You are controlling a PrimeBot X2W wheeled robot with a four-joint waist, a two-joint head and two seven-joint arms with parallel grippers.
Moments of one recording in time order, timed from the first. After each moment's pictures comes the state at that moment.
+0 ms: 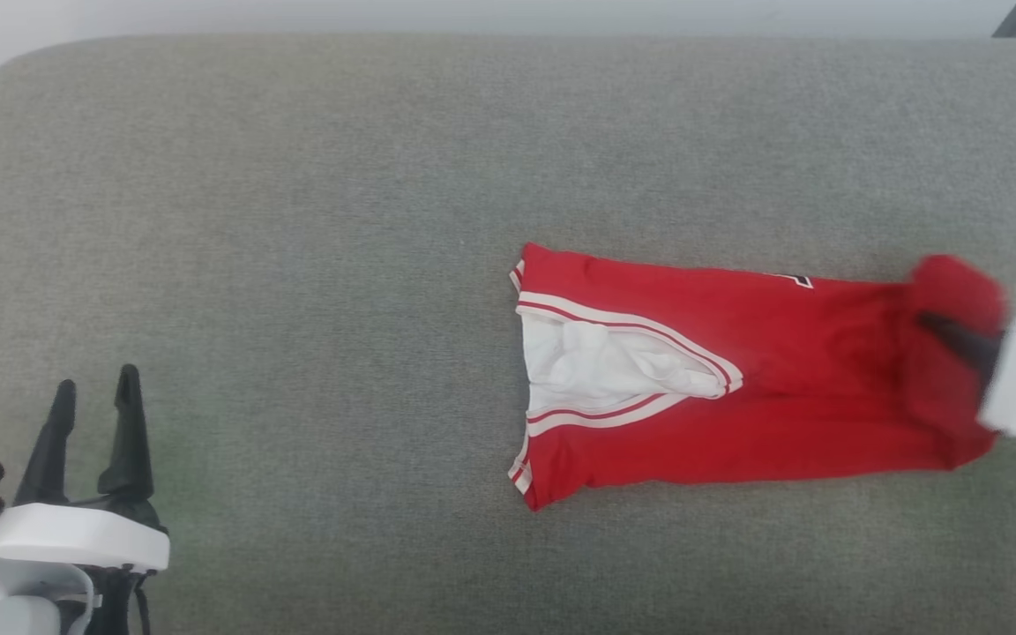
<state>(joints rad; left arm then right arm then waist) -0.13 0.31 0.11 0.29 -0.60 -0.13 -0.26 -0.39 -0.47 -0.01 0.12 0.79 0.13 0.82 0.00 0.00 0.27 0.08</state>
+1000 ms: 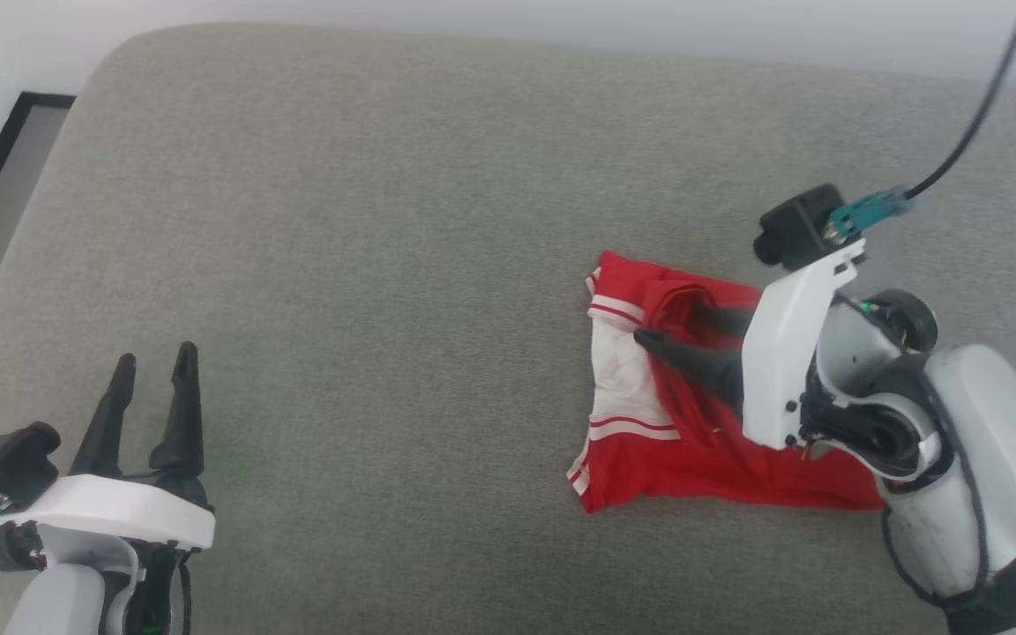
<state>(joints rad) -0.19 0.30 0.00 0.32 -0.64 -0.13 -0.26 -0.54 -0.30 0.37 0.11 0.79 0.13 0.78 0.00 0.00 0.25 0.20</state>
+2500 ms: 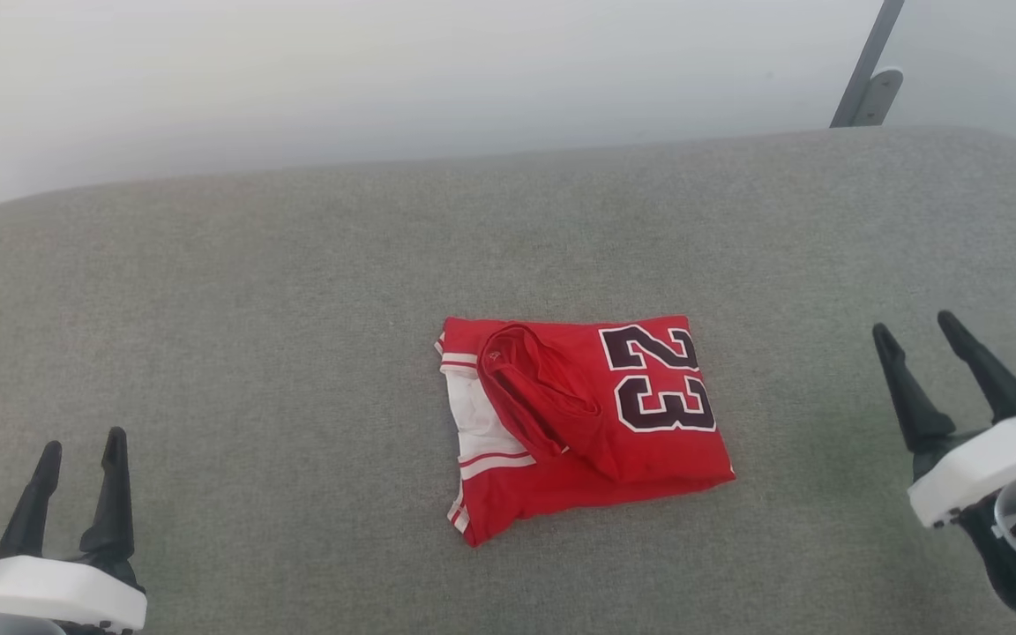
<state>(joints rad) -0.04 0.37 0.09 0.32 -0.61 -0.13 -0.26 -0.28 -0.48 0.24 0.34 0.59 0.13 -0.20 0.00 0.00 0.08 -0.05</state>
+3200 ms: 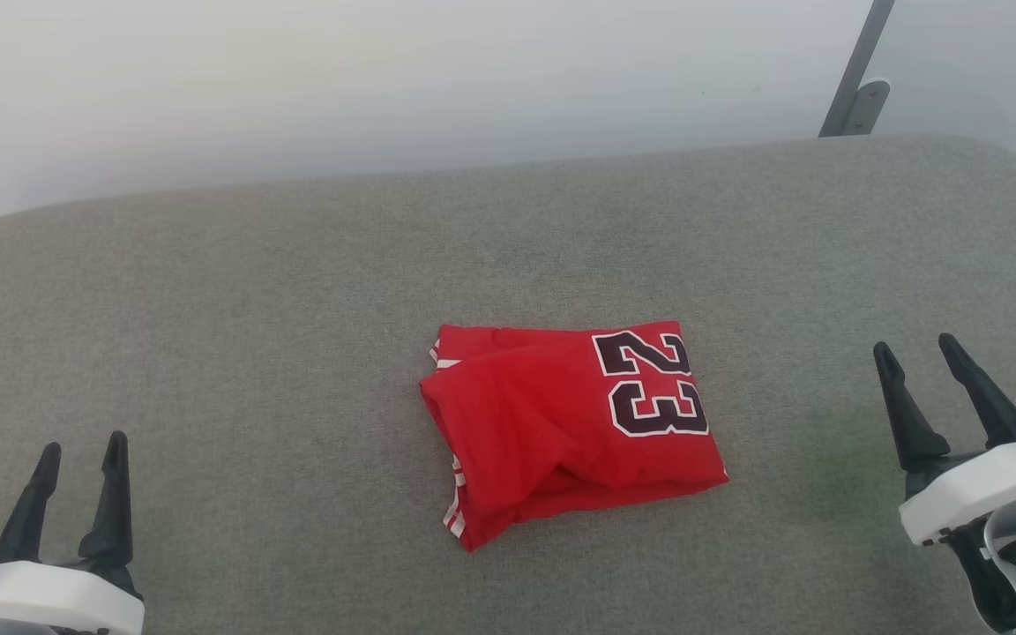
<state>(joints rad) -0.02 0.39 0.08 0.29 -0.59 -0.13 -0.26 -0.23 -0.42 0.19 0.37 0.55 0.13 -0.26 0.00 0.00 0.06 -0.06</state>
